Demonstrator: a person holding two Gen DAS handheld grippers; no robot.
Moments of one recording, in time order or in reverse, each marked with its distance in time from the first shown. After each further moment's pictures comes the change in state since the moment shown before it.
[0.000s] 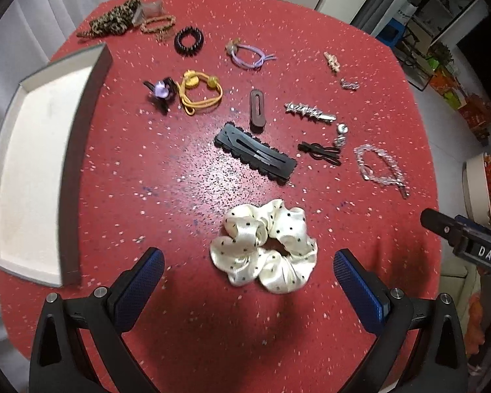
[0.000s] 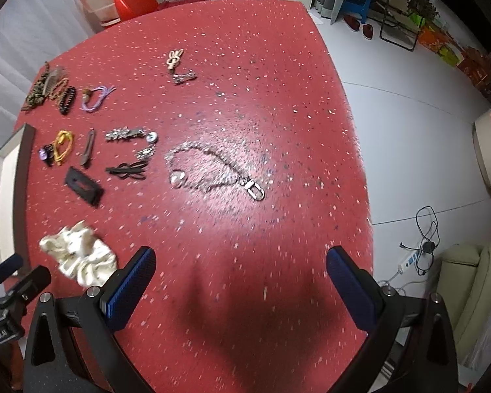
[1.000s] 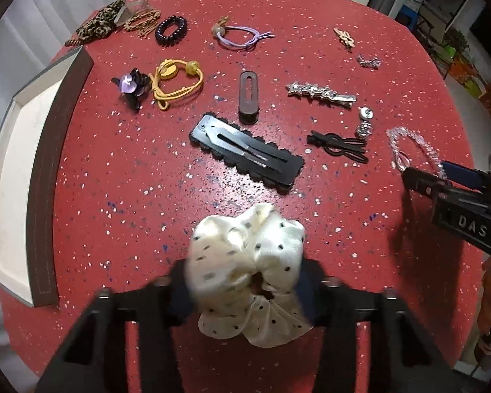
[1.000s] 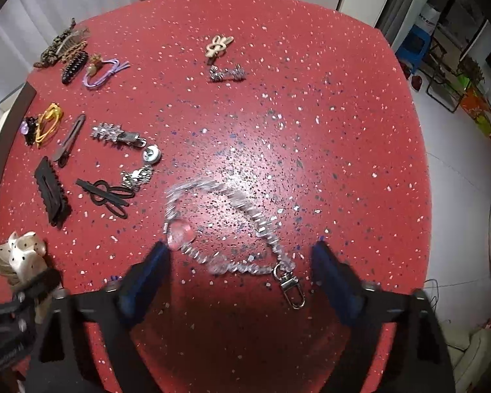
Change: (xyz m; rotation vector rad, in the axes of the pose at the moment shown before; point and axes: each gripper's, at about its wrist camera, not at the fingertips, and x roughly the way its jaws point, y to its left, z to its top) left arm 0.053 -0.041 0.004 0.043 -0.017 0.129; right arm 0.053 0.048 0.022 -0.274 -0.094 0.028
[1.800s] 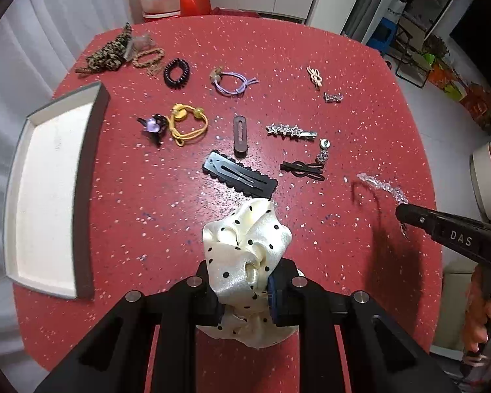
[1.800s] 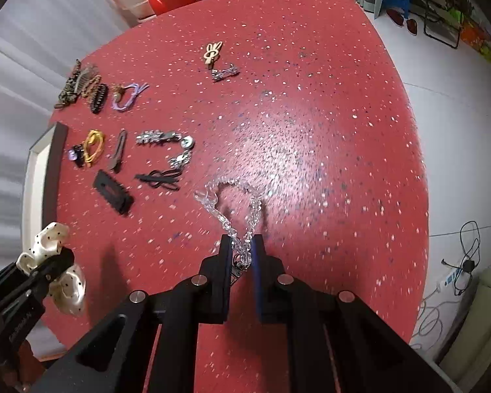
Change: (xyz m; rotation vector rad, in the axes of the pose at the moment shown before) left arm -0.083 0.023 0.002 0.025 -0.059 -0.065; right arm -0.055 -0.024 -0.028 0.240 0.080 0.208
